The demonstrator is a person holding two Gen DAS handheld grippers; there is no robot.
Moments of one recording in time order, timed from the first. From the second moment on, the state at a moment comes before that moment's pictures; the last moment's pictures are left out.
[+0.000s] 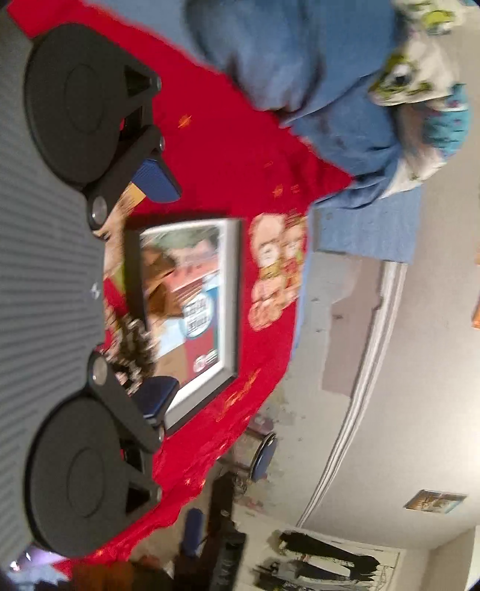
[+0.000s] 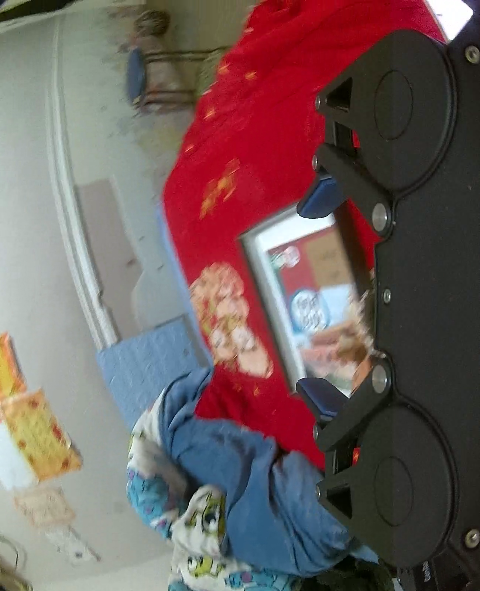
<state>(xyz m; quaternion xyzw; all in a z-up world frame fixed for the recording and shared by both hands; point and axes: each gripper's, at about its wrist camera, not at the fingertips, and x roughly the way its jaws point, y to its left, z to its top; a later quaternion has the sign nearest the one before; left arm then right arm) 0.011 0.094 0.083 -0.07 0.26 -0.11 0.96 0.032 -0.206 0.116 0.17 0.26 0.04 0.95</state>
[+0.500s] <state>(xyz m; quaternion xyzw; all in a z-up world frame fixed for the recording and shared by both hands) 0.014 0.033 0.029 0.01 0.33 -0.15 0.93 0.046 -0.220 0.033 0.18 0.34 0.03 0.92</state>
